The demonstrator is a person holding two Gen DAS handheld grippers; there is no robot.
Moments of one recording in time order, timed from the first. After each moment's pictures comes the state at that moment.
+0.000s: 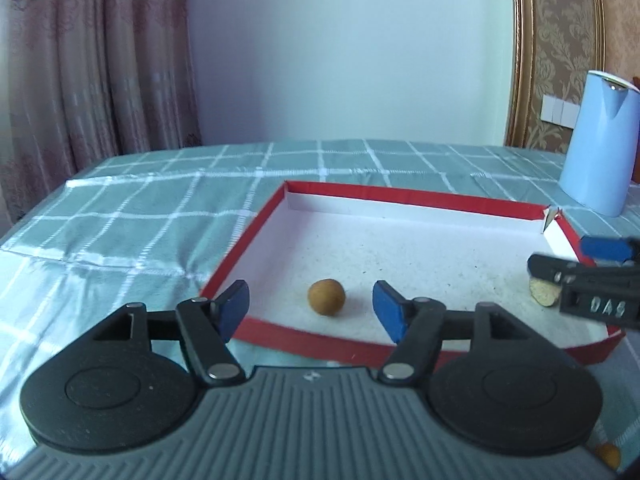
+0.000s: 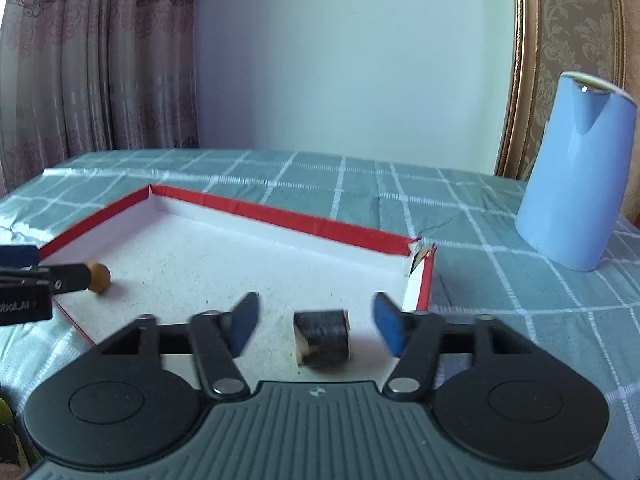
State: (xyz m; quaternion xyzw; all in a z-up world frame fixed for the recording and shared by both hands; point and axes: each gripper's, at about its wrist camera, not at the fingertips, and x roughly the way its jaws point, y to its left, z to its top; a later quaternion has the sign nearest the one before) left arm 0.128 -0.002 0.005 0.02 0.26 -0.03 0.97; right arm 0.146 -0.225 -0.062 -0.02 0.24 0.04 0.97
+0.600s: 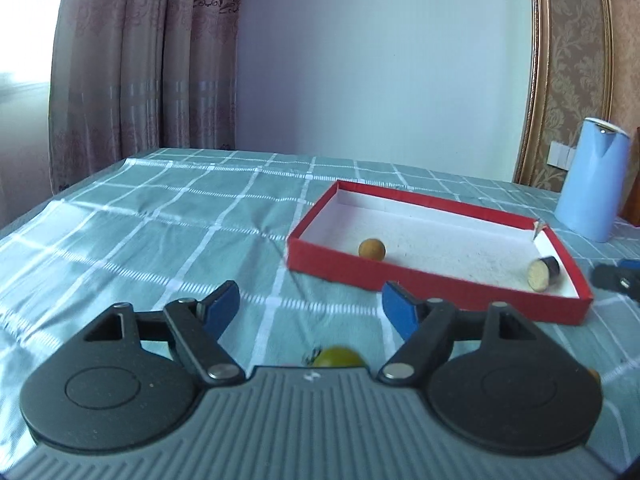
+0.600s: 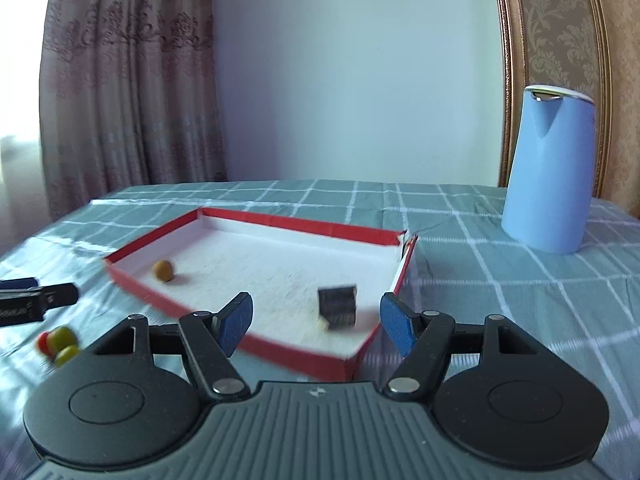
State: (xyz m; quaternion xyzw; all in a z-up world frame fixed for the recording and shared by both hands) left arm 0.029 0.055 -0.002 -0.04 0.21 -0.01 0.98; right arm 0.043 -0.254 -0.053 0.03 0.20 0.09 0.98
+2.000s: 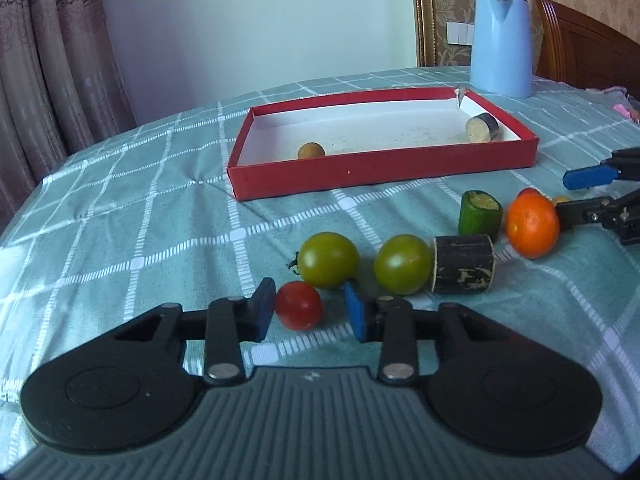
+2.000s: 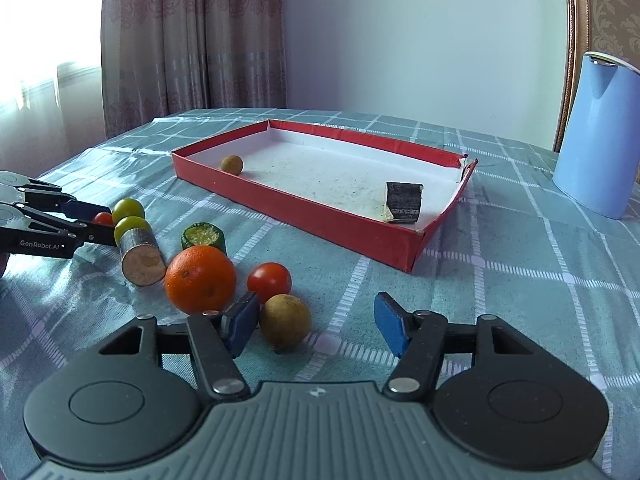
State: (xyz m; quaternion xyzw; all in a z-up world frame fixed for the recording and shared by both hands) left arm 0.032 0.065 -0.027 0.13 0.29 -0.16 0.93; right arm 0.016 -0.235 -0.090 -0.03 0.27 0.17 0.95
